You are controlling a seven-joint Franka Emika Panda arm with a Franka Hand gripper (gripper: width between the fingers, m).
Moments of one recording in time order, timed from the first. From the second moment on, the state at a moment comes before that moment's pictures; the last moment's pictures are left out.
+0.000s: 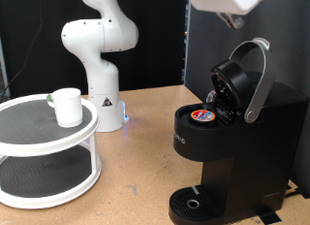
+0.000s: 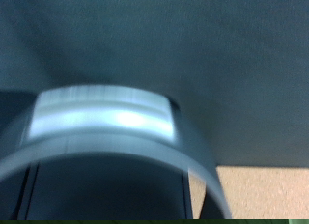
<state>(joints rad) 0.01 -0.22 0.10 -2.06 0.74 1.98 -0.92</state>
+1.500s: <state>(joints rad) 0.03 -0.17 0.26 -2.05 0.58 2.08 -0.71</state>
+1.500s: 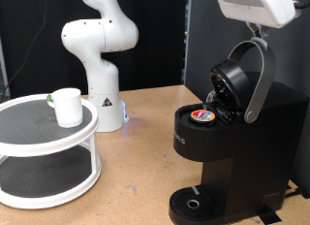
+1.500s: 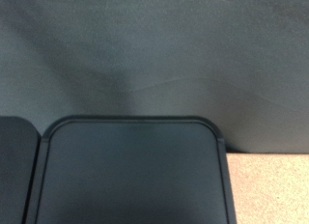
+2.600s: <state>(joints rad) -0.05 -0.17 0.17 -2.04 0.38 1.92 -0.75</state>
